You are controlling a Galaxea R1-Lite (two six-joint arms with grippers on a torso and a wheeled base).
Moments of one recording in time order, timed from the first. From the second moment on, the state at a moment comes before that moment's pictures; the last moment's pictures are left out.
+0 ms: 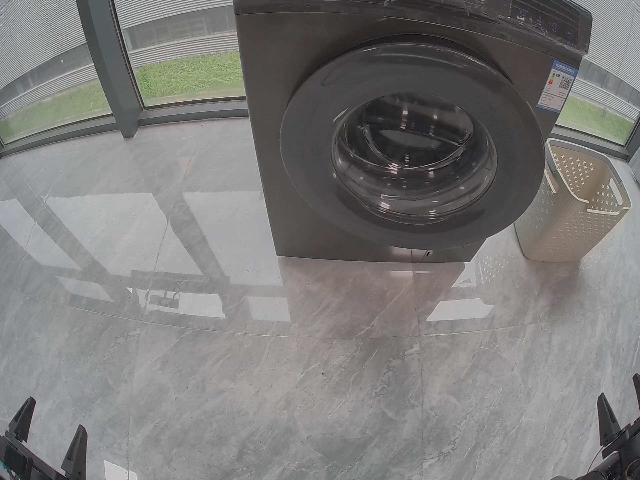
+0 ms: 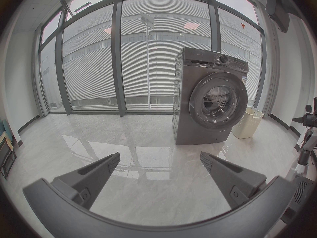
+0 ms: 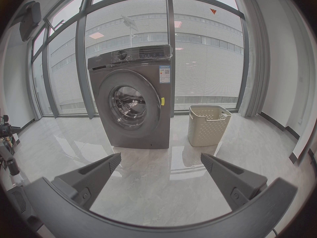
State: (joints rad) left arm 0.00 0.01 -0.02 0.00 -0.02 0.01; right arm -0.01 0.02 -0.02 -0.02 -0.04 0.03
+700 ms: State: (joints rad) left arm 0.00 0.01 -0.02 0.00 -0.02 0.01; right arm -0.01 0.02 -0.02 -0.02 -0.03 0.03
